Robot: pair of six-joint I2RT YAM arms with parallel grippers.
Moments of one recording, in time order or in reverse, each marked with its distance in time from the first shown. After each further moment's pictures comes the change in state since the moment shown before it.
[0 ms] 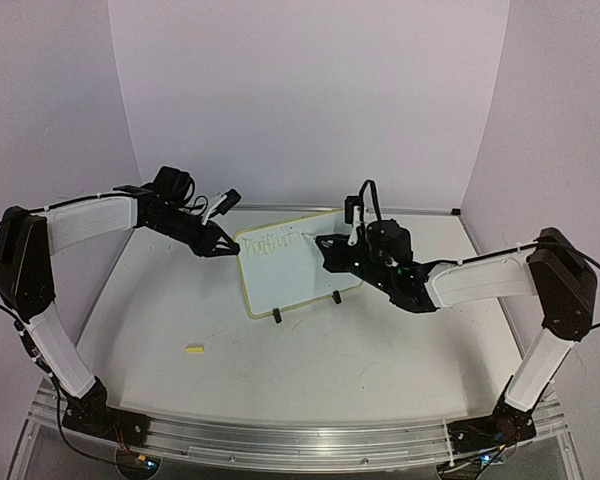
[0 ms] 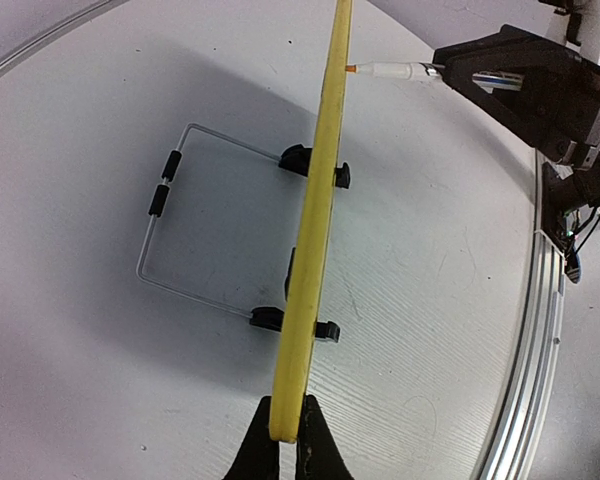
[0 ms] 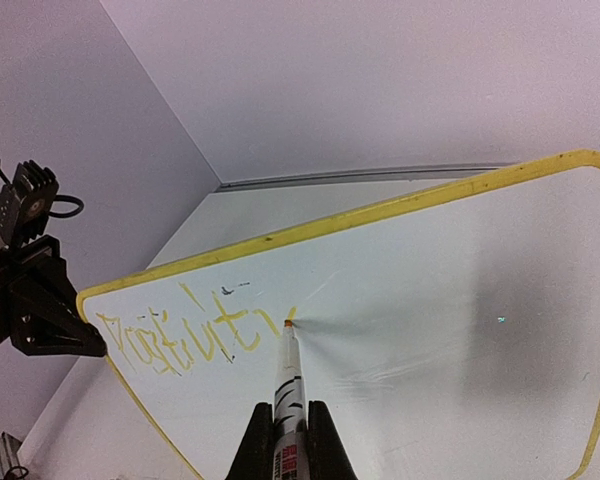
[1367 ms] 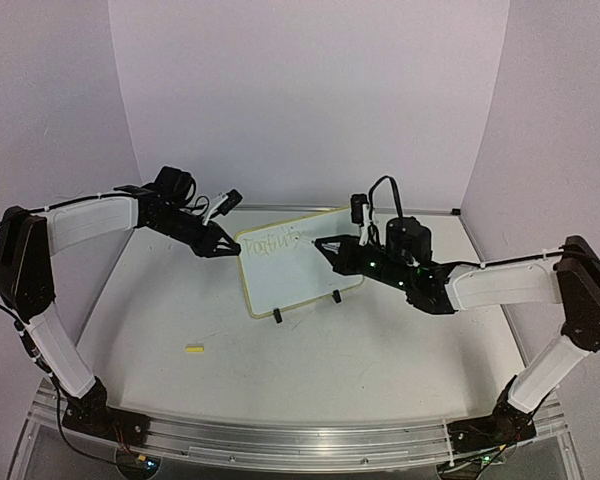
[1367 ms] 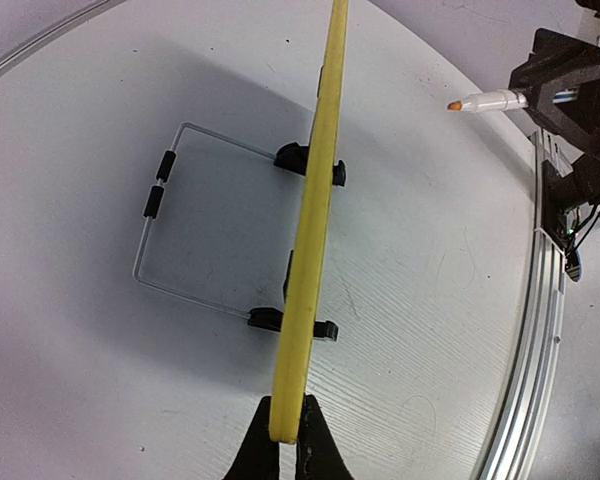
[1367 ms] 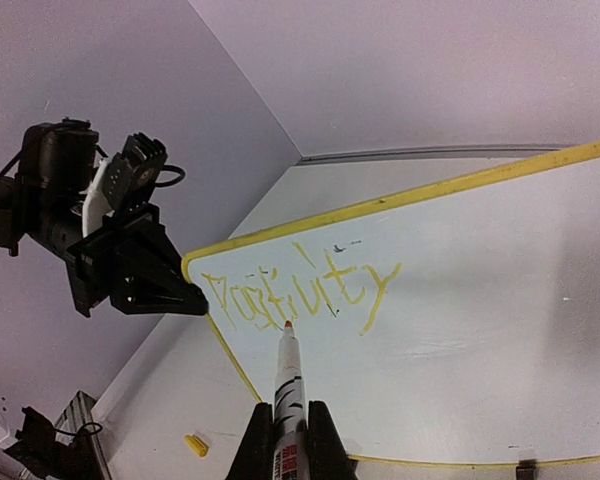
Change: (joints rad) left arm -0.008 0.000 0.001 -0.002 -0.003 0.000; right arm -0.015 -0.119 -0.076 -0.003 -0.226 0.059
